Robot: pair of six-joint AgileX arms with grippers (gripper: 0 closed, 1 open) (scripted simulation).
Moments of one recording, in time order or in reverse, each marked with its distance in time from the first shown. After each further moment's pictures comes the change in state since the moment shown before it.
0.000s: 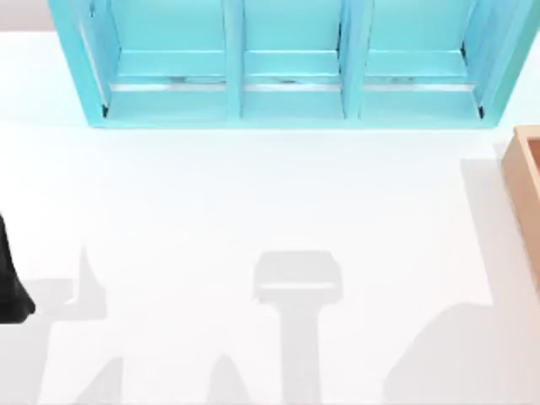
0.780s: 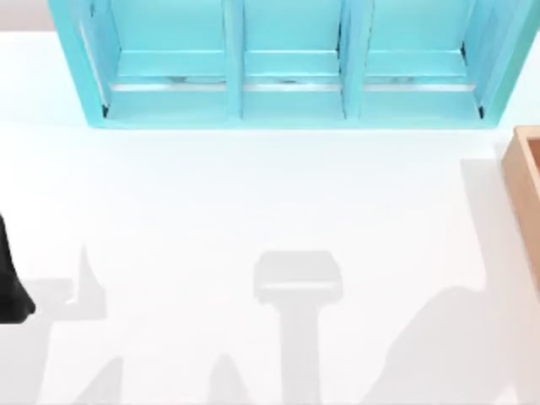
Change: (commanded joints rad) left arm 0.000 0.000 0.000 0.000 0.000 0.000; right arm 0.117 0.003 -0.190 0.168 0.029 0.095
